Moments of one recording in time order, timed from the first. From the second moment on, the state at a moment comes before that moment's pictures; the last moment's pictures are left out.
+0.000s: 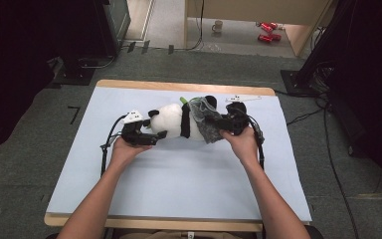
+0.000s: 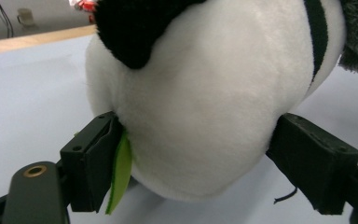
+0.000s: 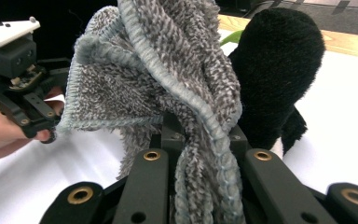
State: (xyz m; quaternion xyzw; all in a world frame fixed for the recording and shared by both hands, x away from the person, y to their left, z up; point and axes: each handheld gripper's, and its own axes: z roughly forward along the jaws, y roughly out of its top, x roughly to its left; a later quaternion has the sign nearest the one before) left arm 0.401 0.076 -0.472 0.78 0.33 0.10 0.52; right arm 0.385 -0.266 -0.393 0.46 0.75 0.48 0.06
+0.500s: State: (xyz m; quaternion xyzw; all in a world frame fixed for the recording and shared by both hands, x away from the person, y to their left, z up) left arm 0.390 0.075 -0.454 0.77 0.38 0.06 0.50; right arm 0.379 -0.261 -0.376 0.47 0.74 0.48 0.05
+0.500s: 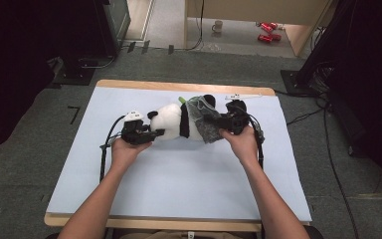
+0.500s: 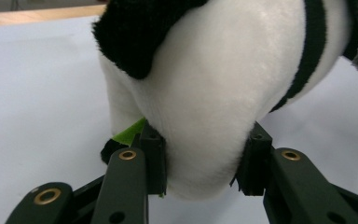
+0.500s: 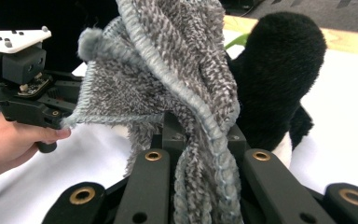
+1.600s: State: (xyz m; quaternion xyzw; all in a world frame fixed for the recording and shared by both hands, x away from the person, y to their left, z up) left arm 0.334 0.063 -0.458 0.75 0.44 0.00 0.50; right arm 0.347 -0.171 -0.386 0.41 0.80 0.45 0.03
